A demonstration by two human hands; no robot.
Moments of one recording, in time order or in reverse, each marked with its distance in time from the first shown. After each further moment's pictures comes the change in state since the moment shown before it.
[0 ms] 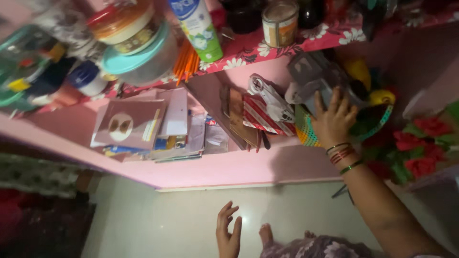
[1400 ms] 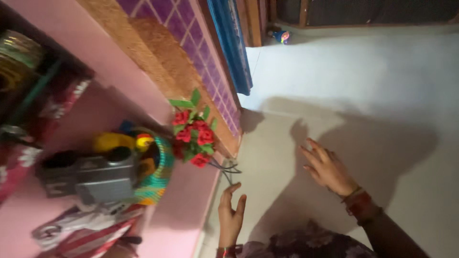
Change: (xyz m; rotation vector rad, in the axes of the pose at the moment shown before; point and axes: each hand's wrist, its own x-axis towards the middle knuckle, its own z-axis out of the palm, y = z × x) left_hand -0.065 0.154 0.244 -0.091 -1.222 0.547; right_hand -0.421 0.186 -0.298 -0.035 -0.251 0.673
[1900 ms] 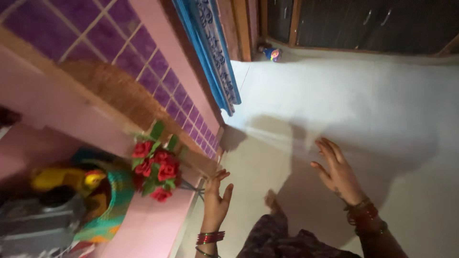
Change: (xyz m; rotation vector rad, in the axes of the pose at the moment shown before) left_hand 0.148 0.038 0.134 0.113 -0.005 0.237; right_hand 0.059 0.177 -0.059 0.275 0.093 0.245
